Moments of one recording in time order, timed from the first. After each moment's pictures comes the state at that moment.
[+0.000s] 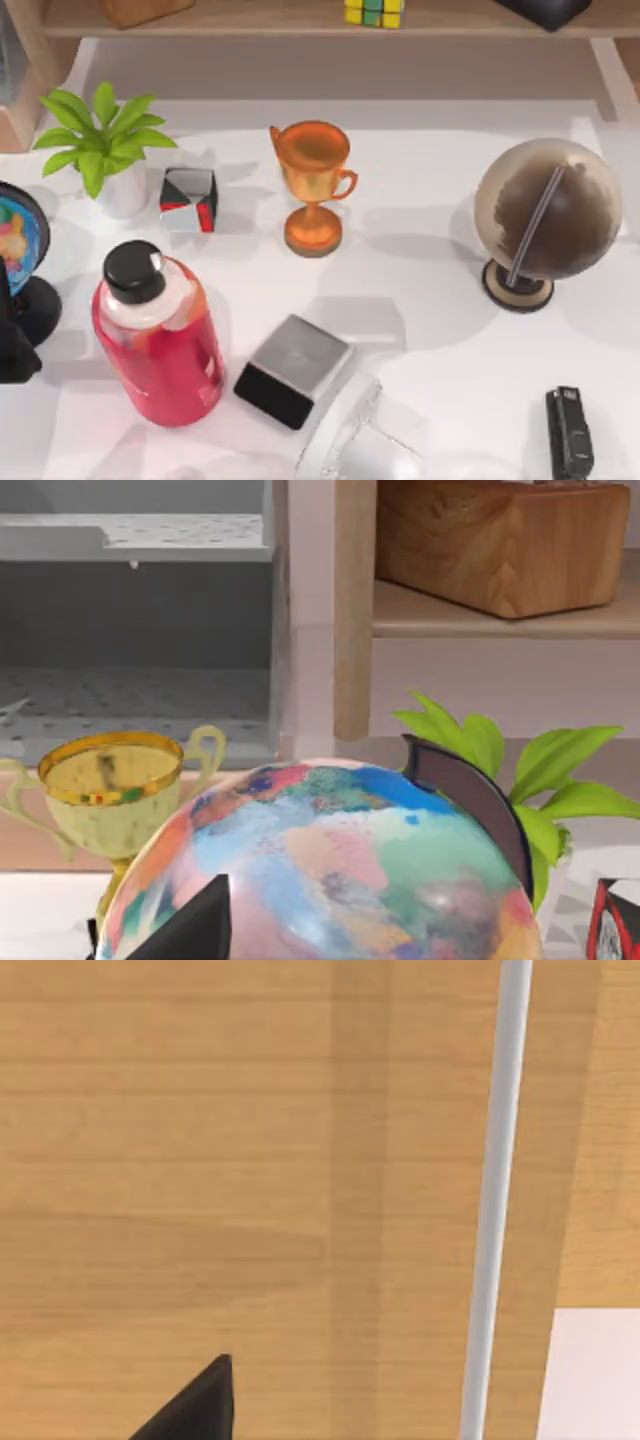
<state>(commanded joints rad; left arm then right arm) 0.00 0.00 0.00 0.00 0.00 0.00 -0.74 2.04 0.43 1.61 -0.71 -1.55</state>
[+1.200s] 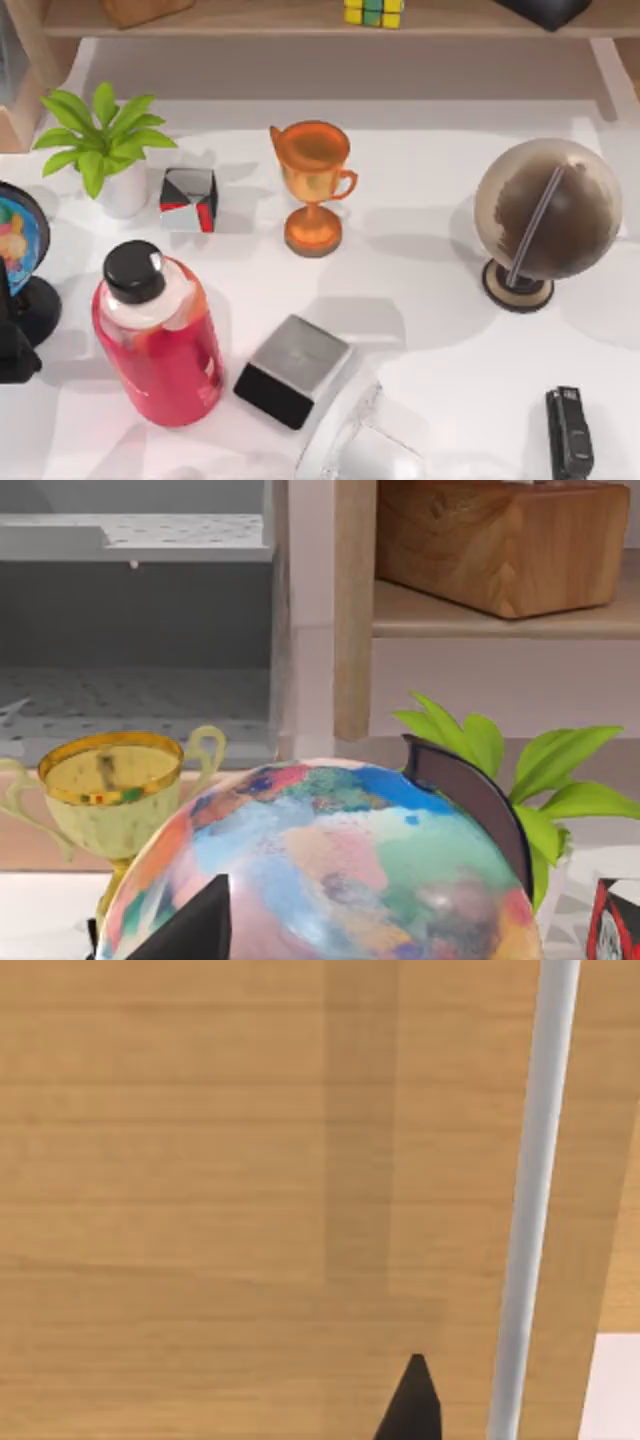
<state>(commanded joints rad) 0.00 0.00 0.00 0.00 0.00 0.00 -0.69 2.06 0.51 1.56 -0.66 -1.55</state>
